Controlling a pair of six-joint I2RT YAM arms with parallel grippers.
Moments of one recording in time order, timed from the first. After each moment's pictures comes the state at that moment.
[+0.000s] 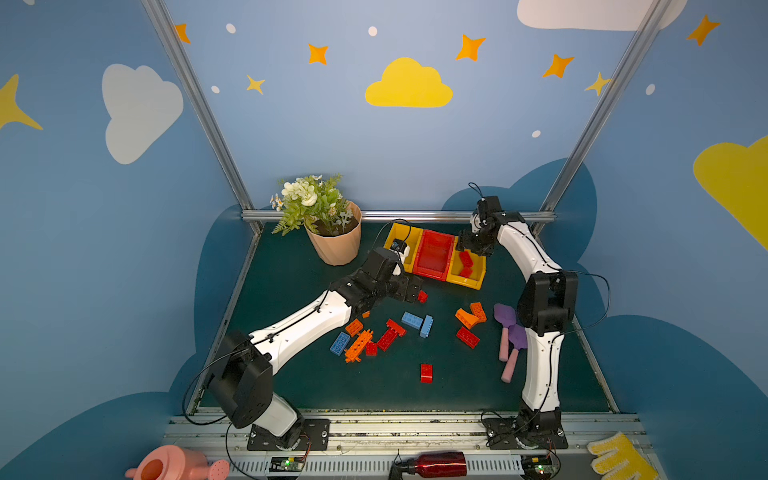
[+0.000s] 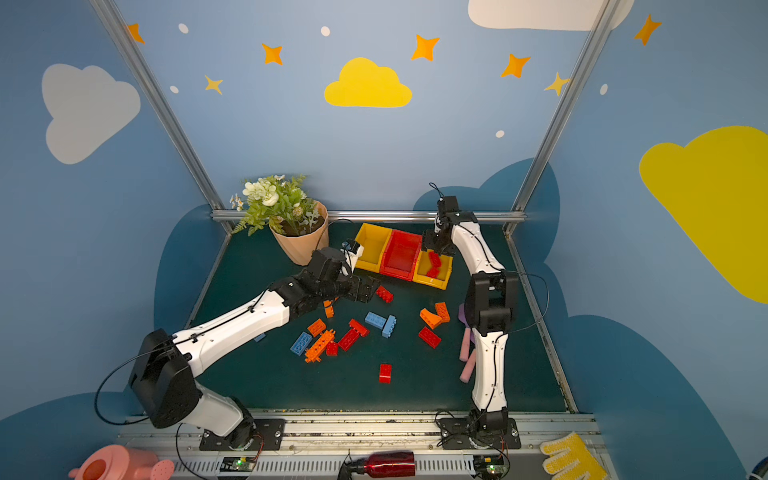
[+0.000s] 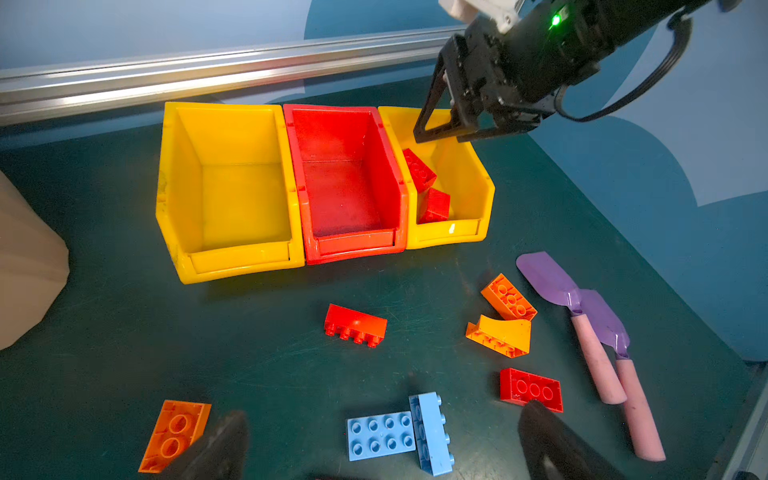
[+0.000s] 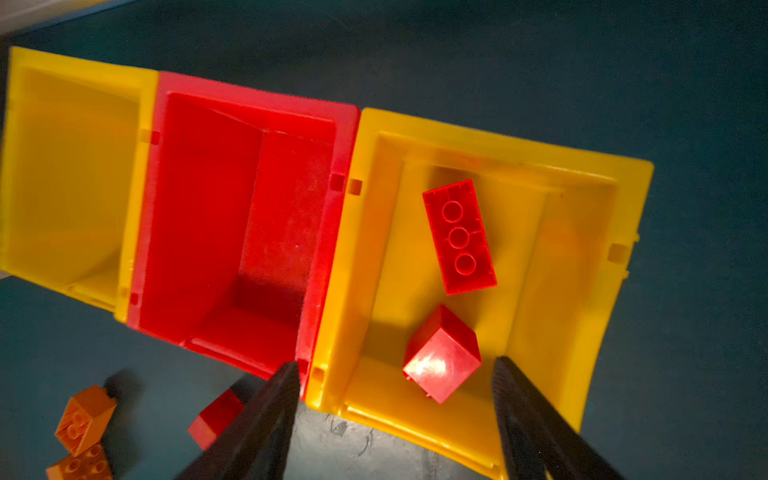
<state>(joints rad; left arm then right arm) -0.70 1.53 1.21 -0.28 0.00 -0.28 0.19 2.20 2.09 -1.00 -0.14 0.25</state>
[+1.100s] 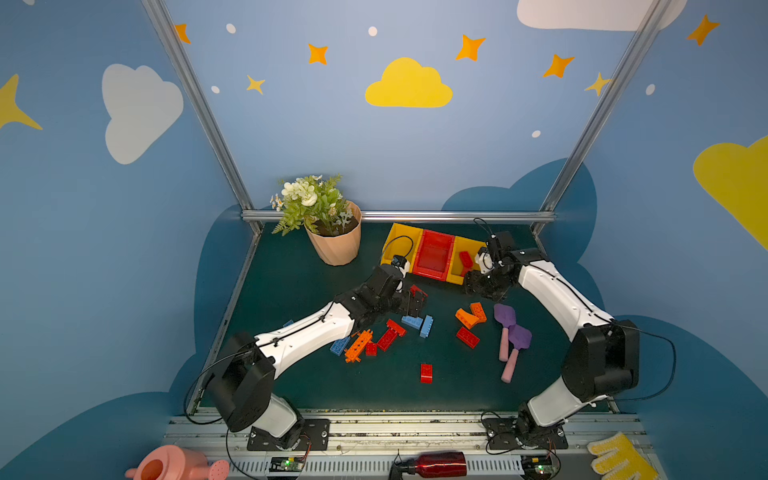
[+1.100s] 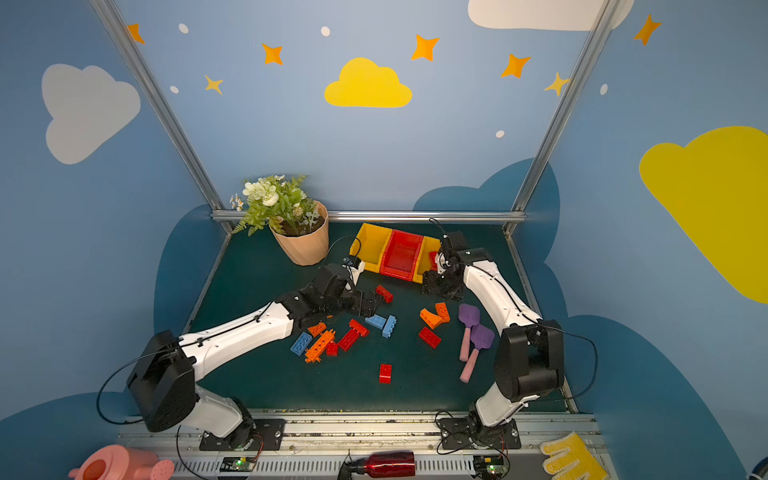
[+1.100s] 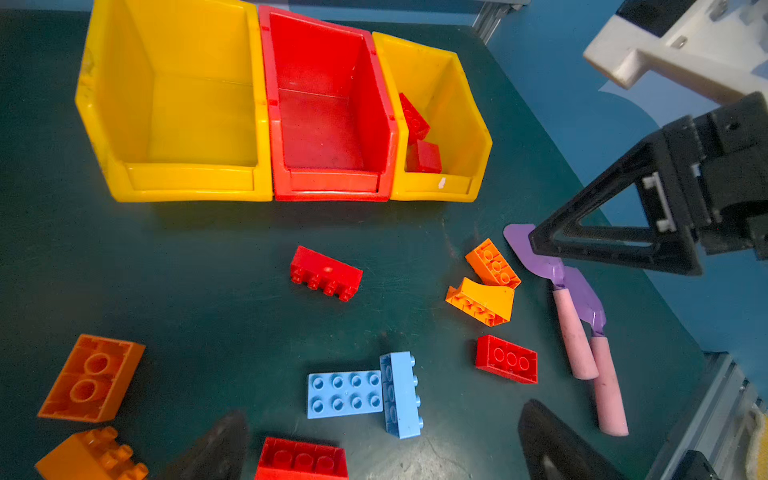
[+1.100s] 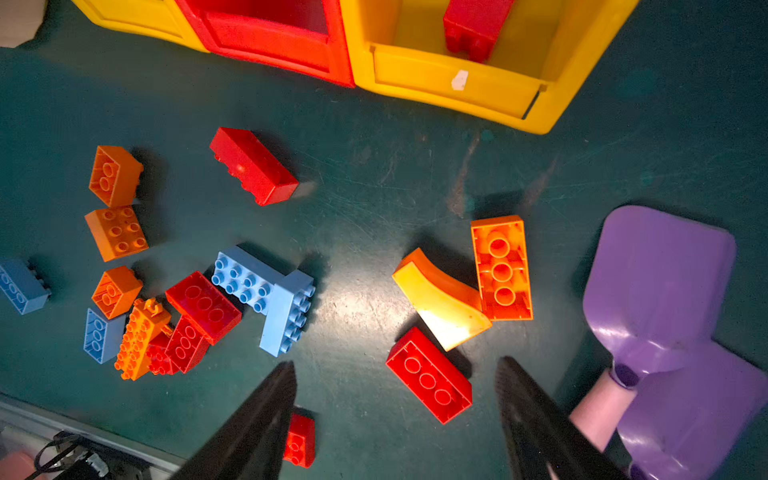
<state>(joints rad) -0.76 1.49 1.07 -0.22 -0.01 -0.43 0.27 1.61 1.35 -0.98 -0.20 0.29</state>
